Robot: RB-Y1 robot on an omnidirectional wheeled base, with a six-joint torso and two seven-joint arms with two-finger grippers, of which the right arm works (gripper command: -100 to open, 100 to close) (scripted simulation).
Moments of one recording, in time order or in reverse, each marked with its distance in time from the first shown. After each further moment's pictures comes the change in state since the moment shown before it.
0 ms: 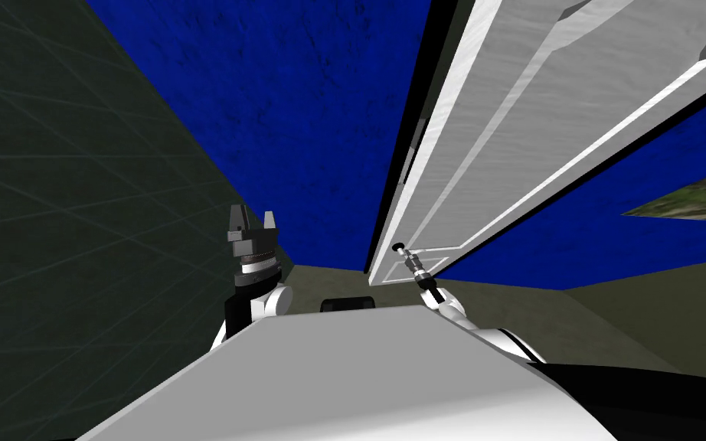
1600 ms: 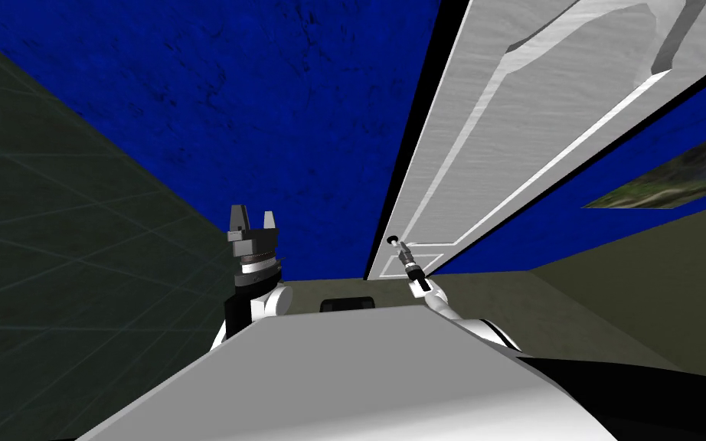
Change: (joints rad) arm -0.073 0.088 -0.036 -0.039 -0.029 0.152 0.102
